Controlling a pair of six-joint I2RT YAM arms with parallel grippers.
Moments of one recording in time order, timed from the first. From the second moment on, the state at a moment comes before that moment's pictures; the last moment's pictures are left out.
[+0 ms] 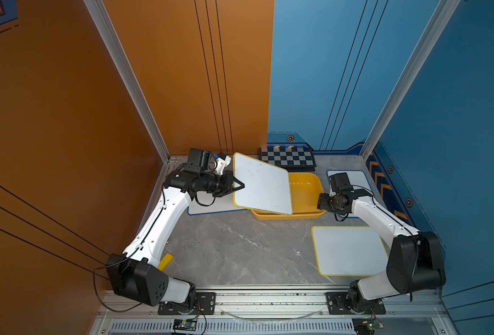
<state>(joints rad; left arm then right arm) -0.26 1.43 1.47 -0.85 0.72 -0.54 0.16 1.46 1.06 -0.65 0.05 0.41</state>
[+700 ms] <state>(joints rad) -0.36 1.67 1.60 -0.71 0.71 -0.68 0.10 1.27 1.08 -0.81 0.04 0.35</state>
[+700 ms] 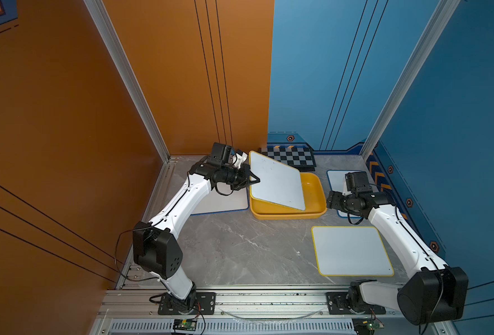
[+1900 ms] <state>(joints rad) -0.42 1.94 1.70 -0.64 0.73 -0.74 0.08 1.24 1.06 -0.85 0.04 0.33</state>
